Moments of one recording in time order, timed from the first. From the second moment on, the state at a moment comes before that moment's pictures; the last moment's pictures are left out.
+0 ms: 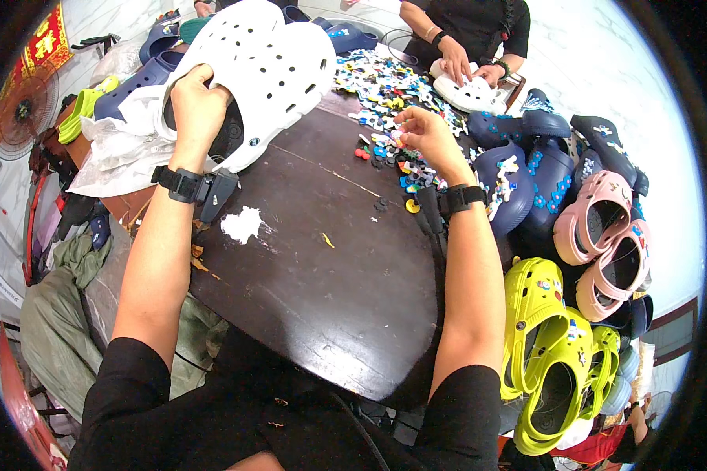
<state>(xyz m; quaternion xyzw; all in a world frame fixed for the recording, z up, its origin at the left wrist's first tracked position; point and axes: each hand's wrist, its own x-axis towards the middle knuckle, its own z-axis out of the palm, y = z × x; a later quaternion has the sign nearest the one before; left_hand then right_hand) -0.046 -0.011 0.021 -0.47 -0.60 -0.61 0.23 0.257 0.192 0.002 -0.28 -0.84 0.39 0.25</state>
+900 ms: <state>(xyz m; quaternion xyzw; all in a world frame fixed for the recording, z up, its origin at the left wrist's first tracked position) -0.044 -0.012 0.021 -0.47 -0.61 -0.59 0.24 0.261 0.198 -0.004 -0.24 -0.83 0.46 0.21</state>
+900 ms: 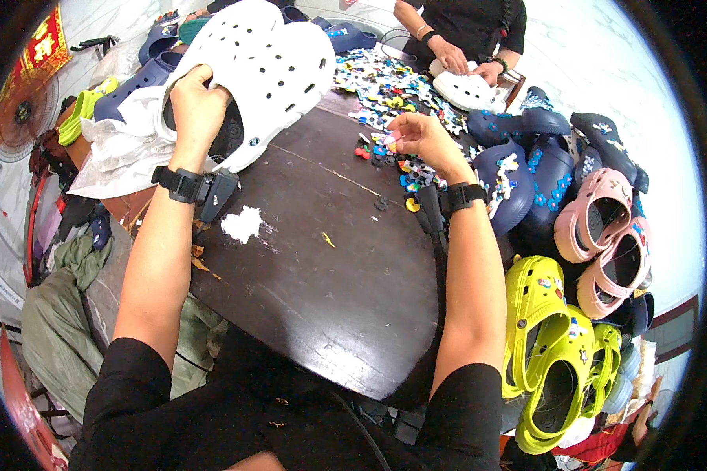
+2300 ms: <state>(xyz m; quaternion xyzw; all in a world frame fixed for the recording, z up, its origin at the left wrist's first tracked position) -0.045 -0.009 0.021 -0.47 -0.60 -0.59 0.24 0.268 0.195 0.011 -0.26 -0.76 0.46 0.37</state>
